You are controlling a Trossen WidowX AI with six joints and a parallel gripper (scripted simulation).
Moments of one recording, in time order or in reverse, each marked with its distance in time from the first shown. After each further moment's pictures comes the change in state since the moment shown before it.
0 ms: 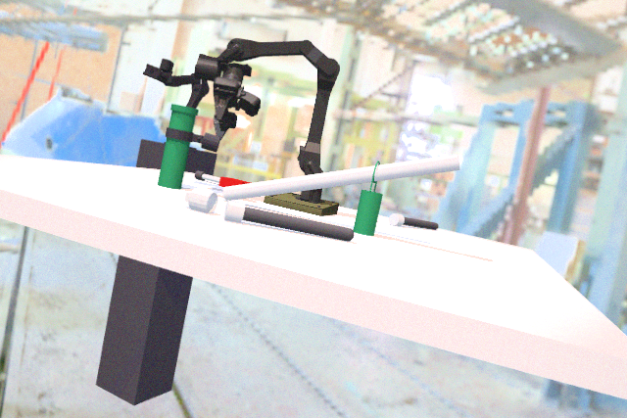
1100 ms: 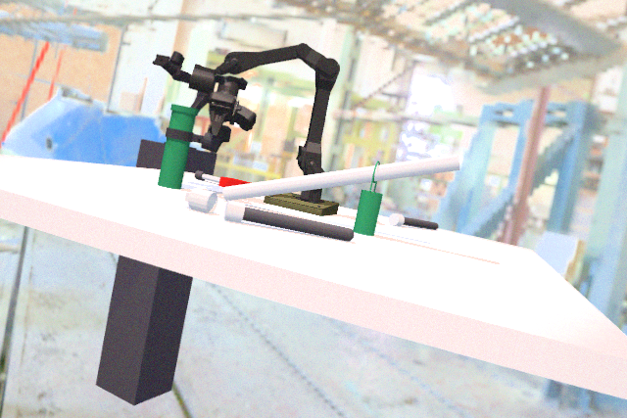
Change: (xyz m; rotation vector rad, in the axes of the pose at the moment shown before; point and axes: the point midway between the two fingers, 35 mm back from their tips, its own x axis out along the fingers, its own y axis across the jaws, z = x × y) arm 0.049 -0.001 -0.003 -0.058 -0.009 0.005
